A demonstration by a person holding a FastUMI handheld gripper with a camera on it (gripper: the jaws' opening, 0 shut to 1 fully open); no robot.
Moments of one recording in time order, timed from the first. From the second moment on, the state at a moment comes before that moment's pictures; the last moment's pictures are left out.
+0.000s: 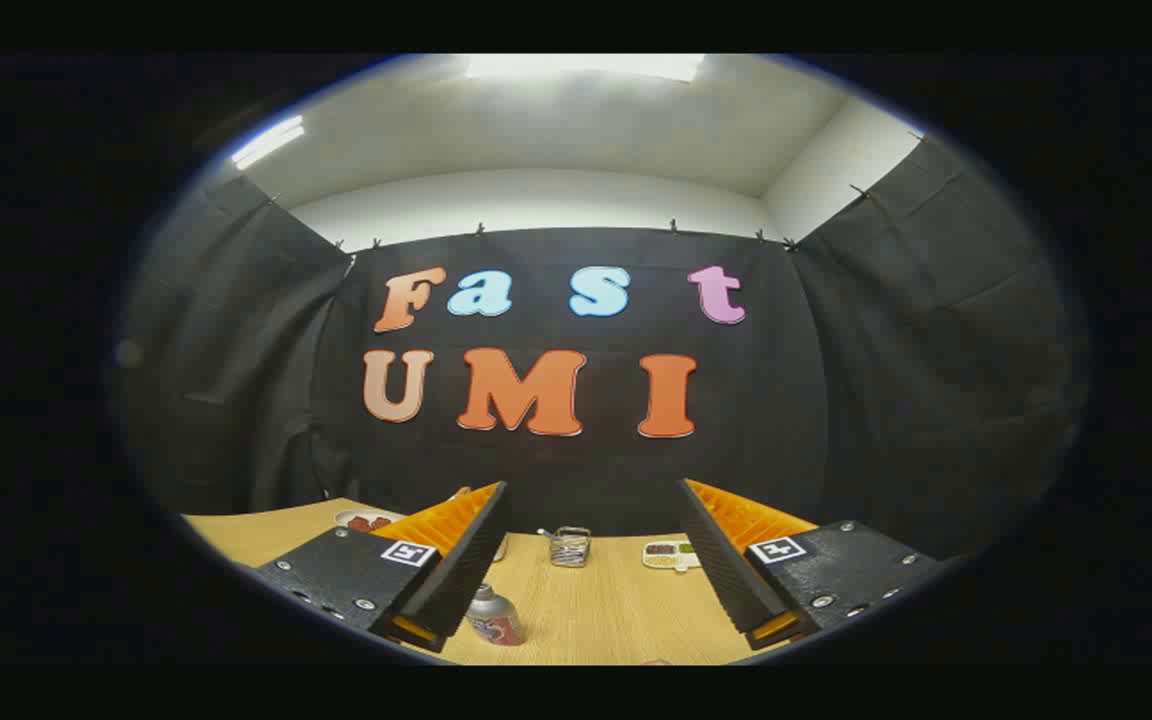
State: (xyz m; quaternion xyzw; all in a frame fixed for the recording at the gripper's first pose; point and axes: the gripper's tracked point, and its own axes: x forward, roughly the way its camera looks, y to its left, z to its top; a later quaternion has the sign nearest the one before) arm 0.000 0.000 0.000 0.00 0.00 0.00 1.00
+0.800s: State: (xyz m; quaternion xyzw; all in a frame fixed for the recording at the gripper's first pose) arm 0.002 0.011 -0.008 0.00 0.00 0.02 1.00
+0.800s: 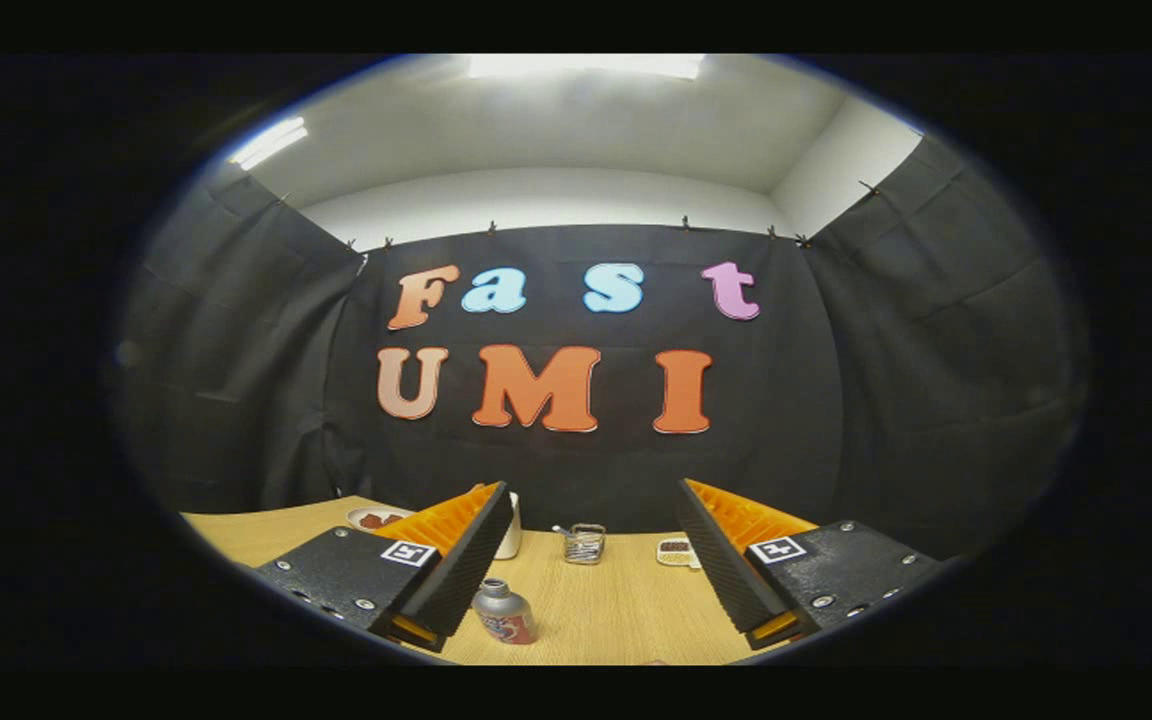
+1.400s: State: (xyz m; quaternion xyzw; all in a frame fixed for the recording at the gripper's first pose) arm 0.002 0.017 -0.035 0.01 0.02 0.02 1.00
